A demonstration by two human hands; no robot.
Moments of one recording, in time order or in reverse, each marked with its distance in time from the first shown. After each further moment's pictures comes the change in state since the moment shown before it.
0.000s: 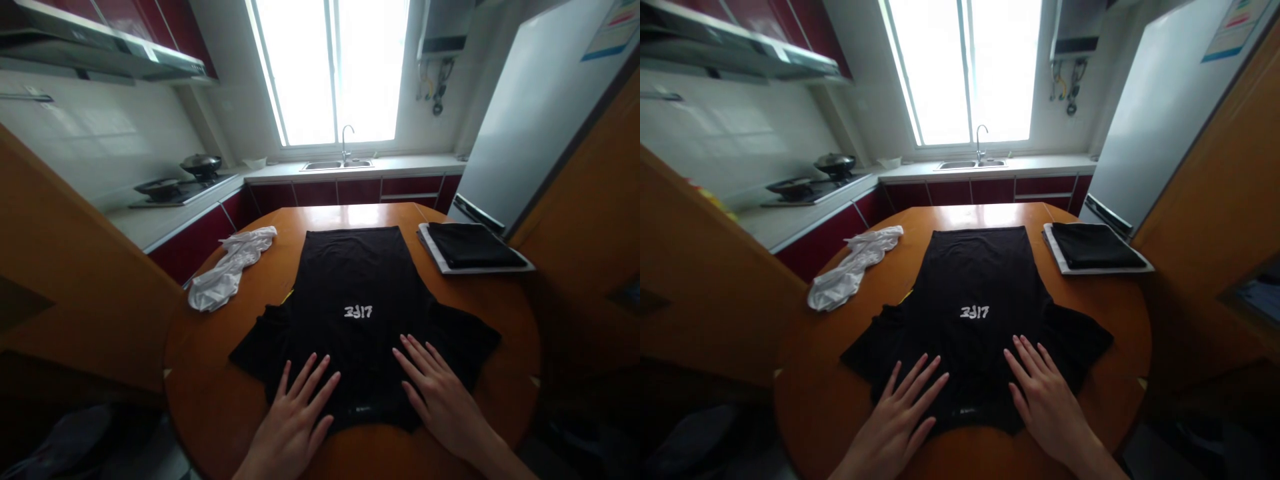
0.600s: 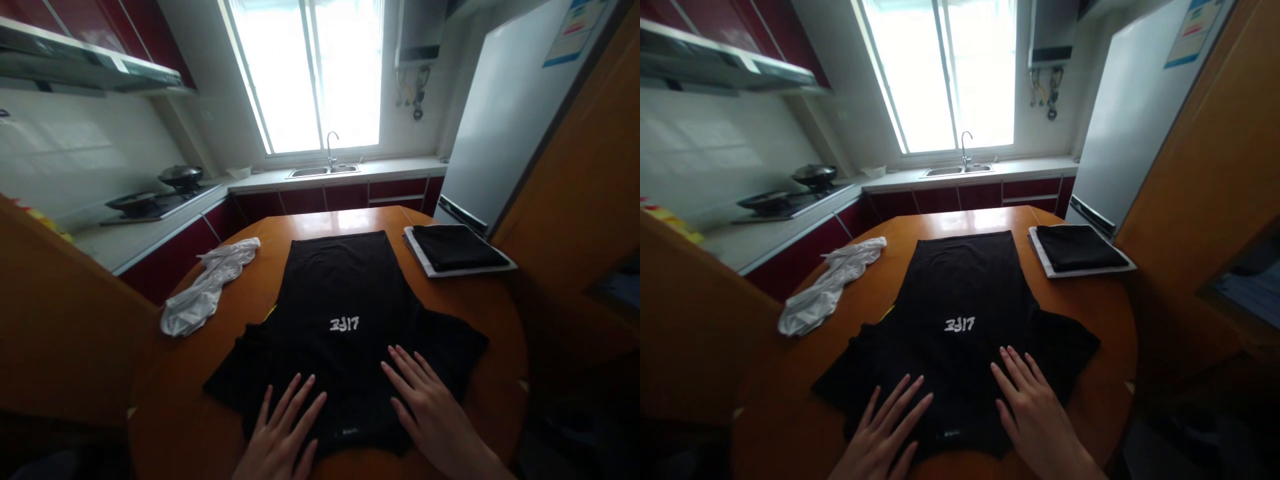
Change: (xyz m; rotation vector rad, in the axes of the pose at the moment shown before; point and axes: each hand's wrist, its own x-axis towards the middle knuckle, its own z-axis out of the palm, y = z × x) left_hand 0.005 -0.003 0.007 0.197 0.111 0.035; right_hand 0.002 0.000 -0.006 0.045 -0.060 0.036
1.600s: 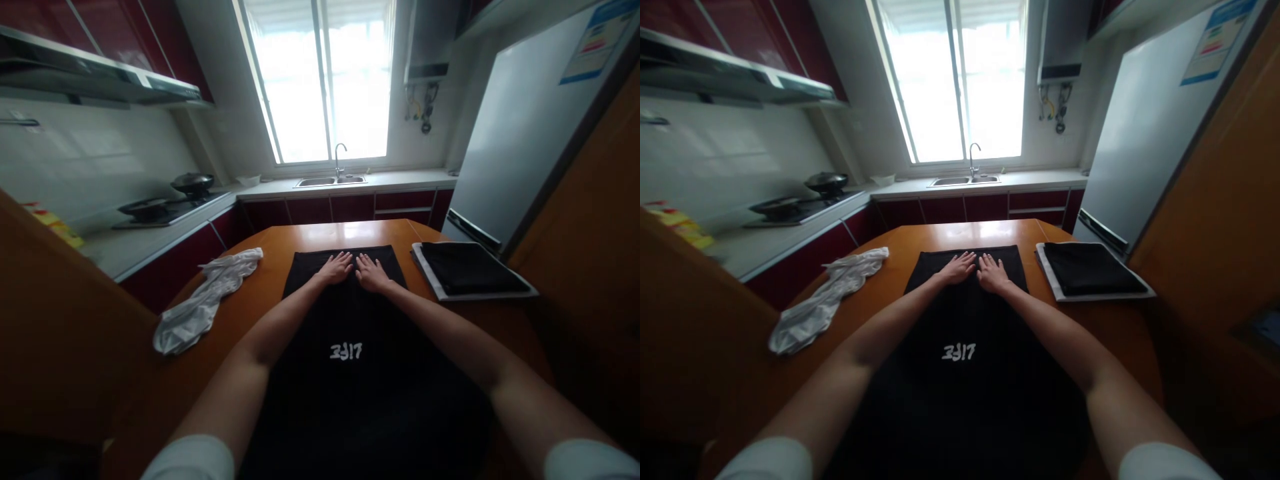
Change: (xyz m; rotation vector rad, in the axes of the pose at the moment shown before) left_hand 0.365 -0.166 0.148 -0.425 -0.399 -0.172; right_hand 0.333 0.127 0.028 0.000 -0.153 0.206
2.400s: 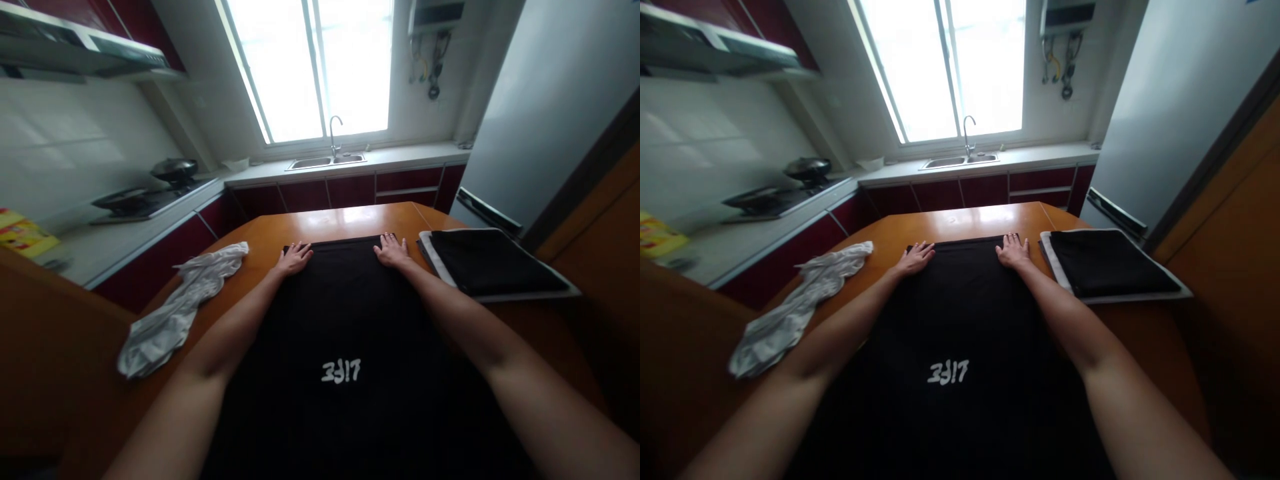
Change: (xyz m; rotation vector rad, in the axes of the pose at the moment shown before) left_hand -0.001 -0.132 -0.001 -0.080 0.070 -0.374; right_hand 0.074 0.103 0.008 -0.004 0.013 0.318
